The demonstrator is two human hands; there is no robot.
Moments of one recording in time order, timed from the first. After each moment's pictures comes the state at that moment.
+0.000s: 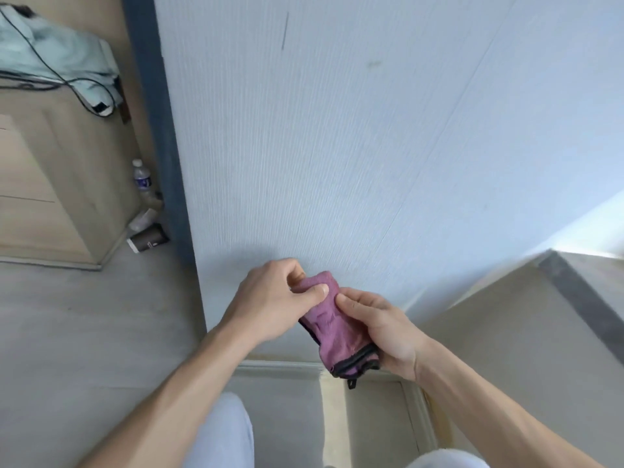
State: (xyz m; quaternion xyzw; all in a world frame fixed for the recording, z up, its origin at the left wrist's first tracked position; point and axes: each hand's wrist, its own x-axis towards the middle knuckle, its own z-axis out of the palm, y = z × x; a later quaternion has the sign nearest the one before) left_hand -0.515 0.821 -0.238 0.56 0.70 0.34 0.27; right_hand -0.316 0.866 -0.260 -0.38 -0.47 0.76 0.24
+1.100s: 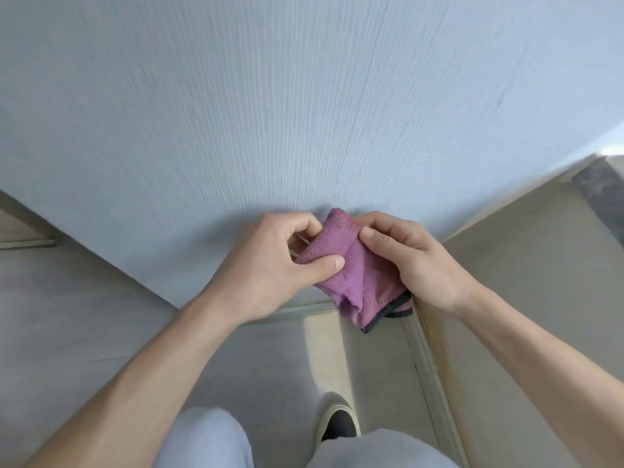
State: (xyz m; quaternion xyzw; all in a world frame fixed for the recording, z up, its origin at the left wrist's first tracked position) left_hand -0.457 0.889 -0.258 0.64 0.54 0.34 0.42; right_hand -0.235 0.930 -0.269 -0.43 -0.61 0.61 0.28
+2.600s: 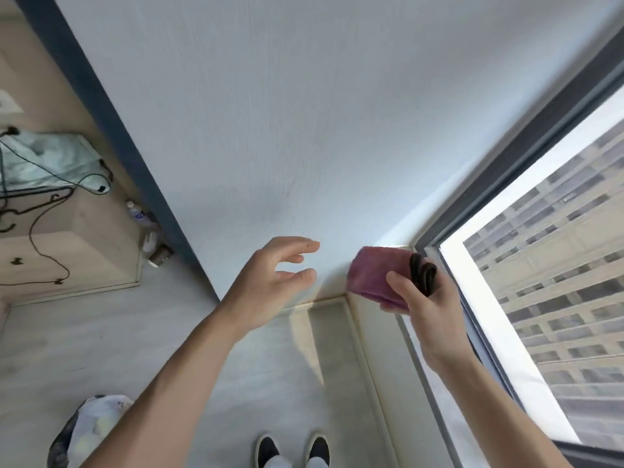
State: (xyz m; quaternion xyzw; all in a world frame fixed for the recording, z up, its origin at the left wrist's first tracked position) left_hand -0.470 0.711 0.300 0.57 0.53 0.36 0.52; right_hand -0.227 0.684 0.305 -0.60 -0.41 0.47 0.51
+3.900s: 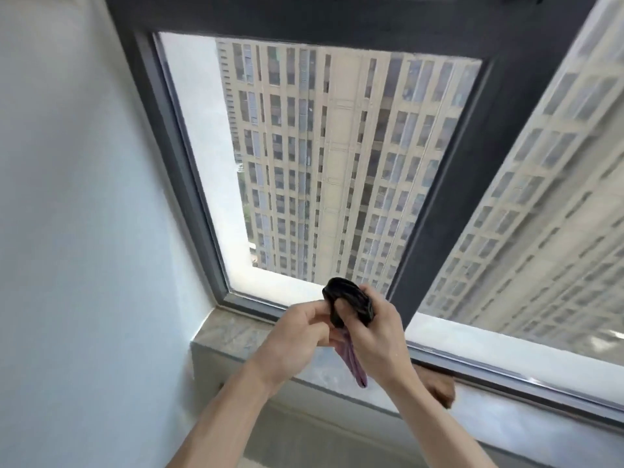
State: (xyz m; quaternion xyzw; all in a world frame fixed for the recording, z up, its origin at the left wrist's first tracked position) left_hand -0.166 0.621 0.413 0.70 0.13 0.01 0.70; right_hand -0.083 0.495 0.388 -0.77 -0.26 0.07 0.58
